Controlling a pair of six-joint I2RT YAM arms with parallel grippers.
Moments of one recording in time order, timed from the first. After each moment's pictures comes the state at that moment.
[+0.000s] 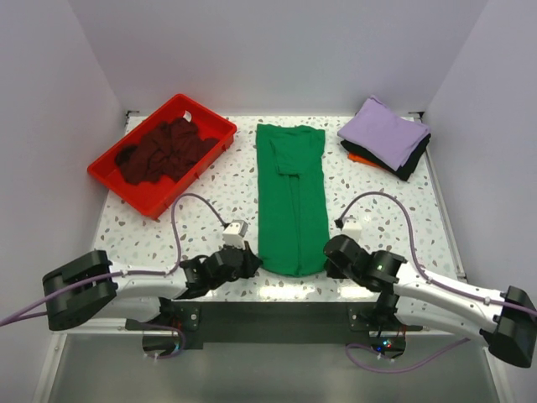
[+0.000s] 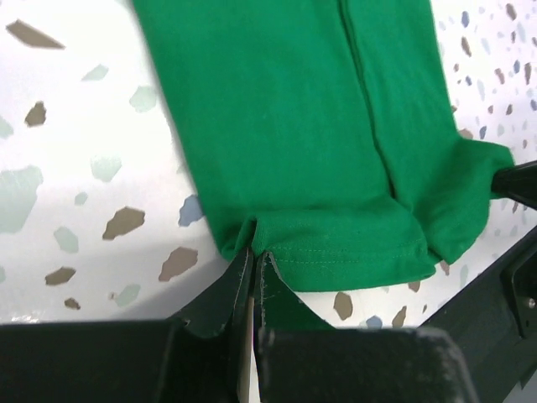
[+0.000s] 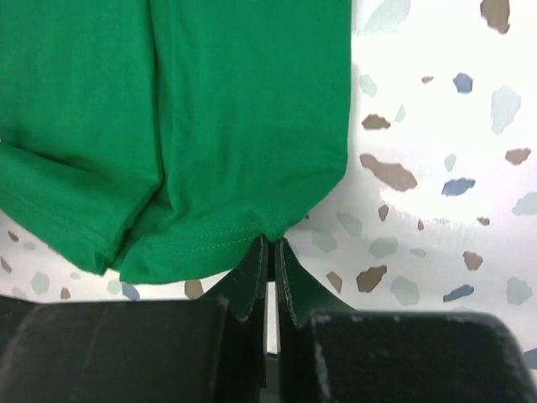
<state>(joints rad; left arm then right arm) -1.13 1.19 0.25 0.33 -0.35 -0.89 1.00 0.80 0.45 -0.64 0.38 0.93</state>
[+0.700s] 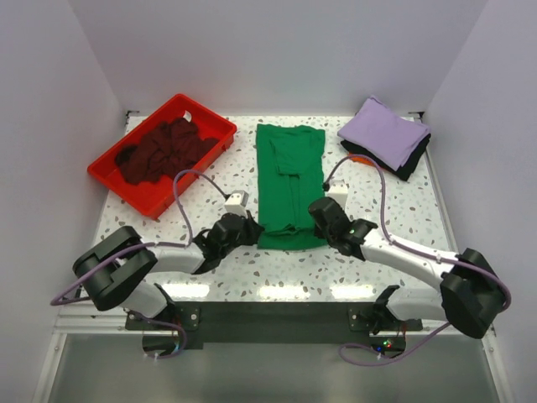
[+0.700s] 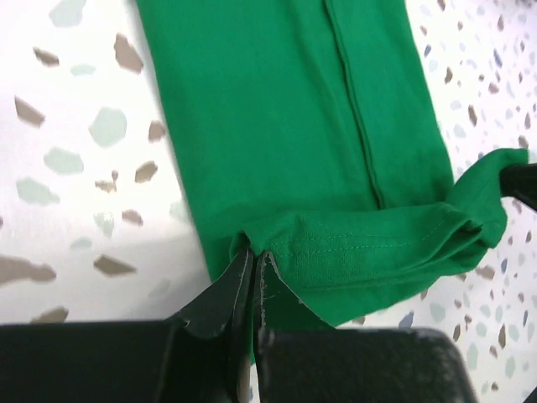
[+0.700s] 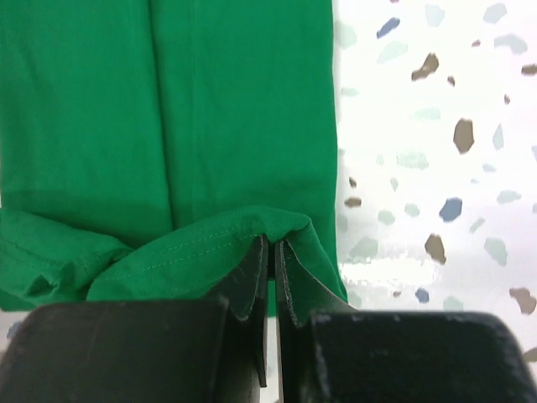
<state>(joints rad) -0.85 1.45 0.39 0.56 -0.23 -0.70 0.80 1.21 0.65 -0.31 0.53 0.67</state>
